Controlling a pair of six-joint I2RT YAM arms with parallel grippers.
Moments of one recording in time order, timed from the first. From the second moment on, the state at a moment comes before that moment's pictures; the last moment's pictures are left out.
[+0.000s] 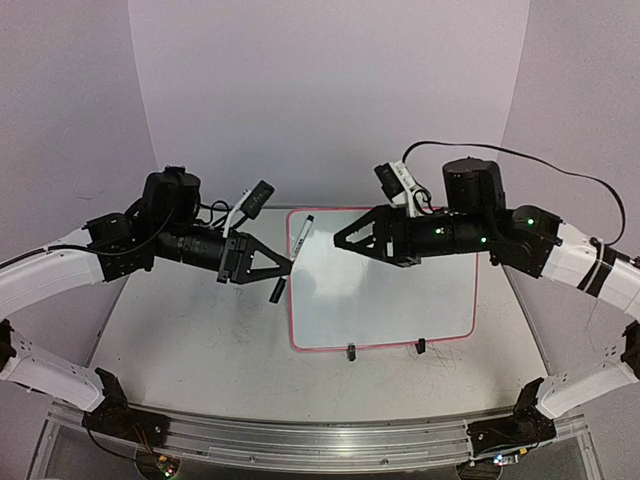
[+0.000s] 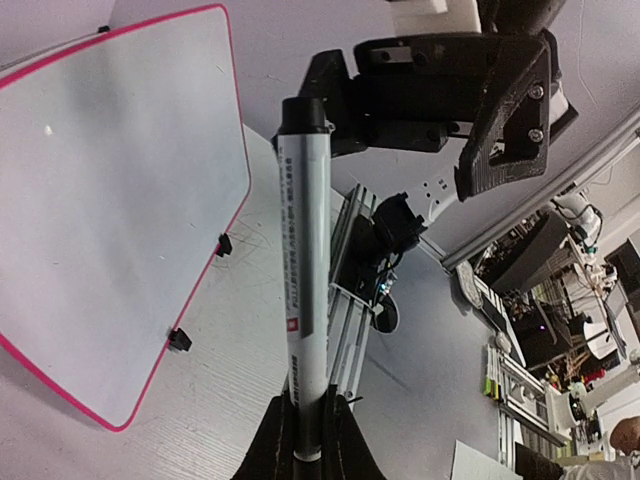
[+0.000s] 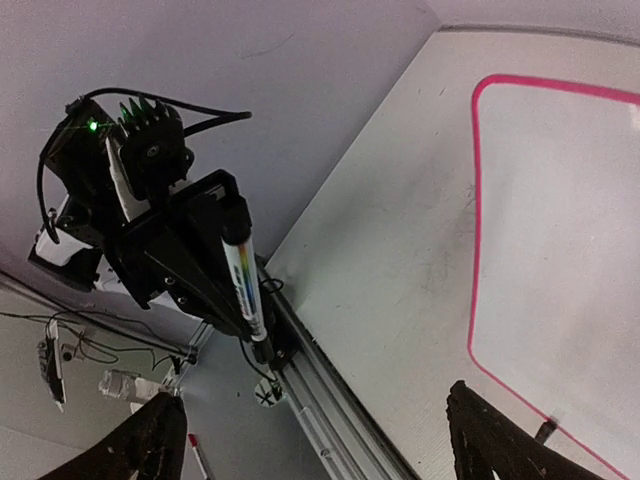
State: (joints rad) left arm -0.87 1.21 1.09 -0.28 0.66 -0.36; right arm 0.89 1.29 1.25 -0.33 -0.41 0.66
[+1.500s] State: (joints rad) left arm -1.00 1.27 1.12 -0.30 0.63 -0.33; right arm 0.89 1.21 1.10 -0.11 -0.46 0.85
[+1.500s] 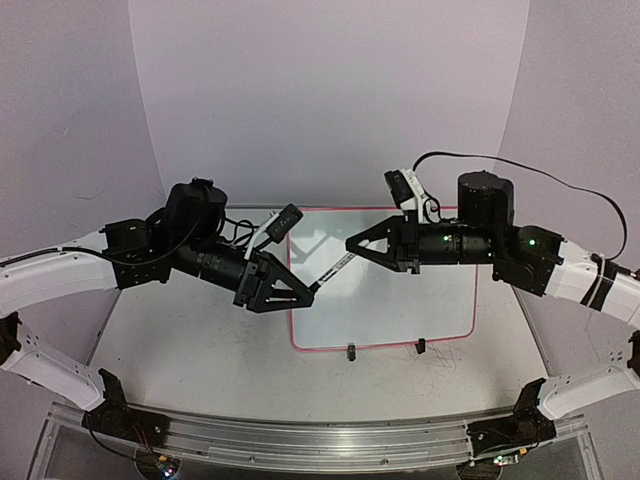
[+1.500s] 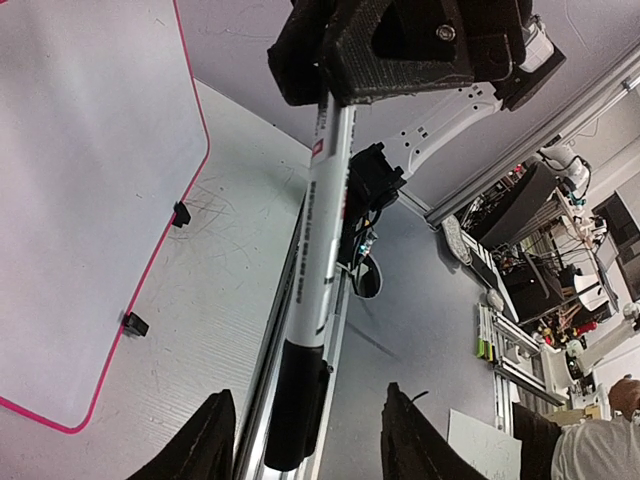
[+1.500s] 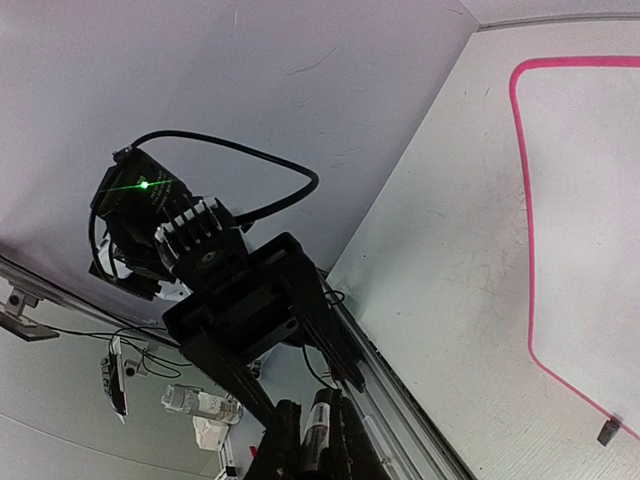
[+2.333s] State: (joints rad) left arm -1.00 1.28 1.12 -0.30 0.60 -0.28; right arm 0.89 1.20 1.05 -0.03 -0.46 0.89
